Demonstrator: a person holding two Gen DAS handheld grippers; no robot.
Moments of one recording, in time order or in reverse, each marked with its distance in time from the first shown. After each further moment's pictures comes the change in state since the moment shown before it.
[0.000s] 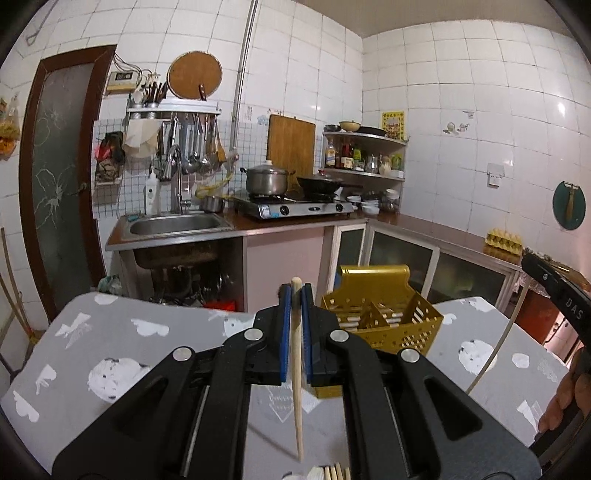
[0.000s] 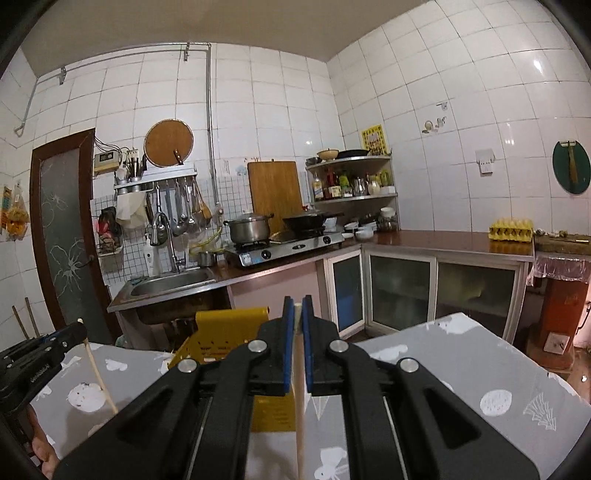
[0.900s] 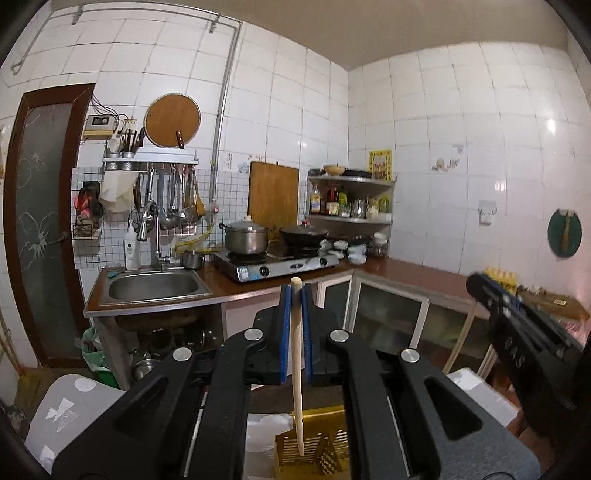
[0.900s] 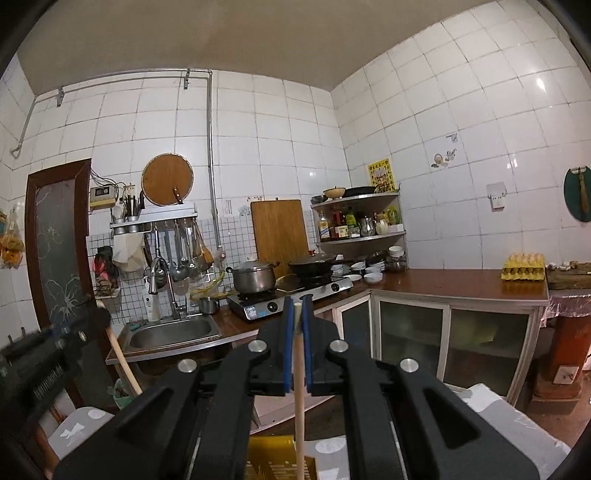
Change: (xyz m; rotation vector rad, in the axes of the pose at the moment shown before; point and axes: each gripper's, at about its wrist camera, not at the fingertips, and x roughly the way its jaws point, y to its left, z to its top) left arm 0.055 -0.062 0.140 0.035 -0.126 -0.036; right arm 0.083 0.037 0.122 0.018 -0.096 0.015
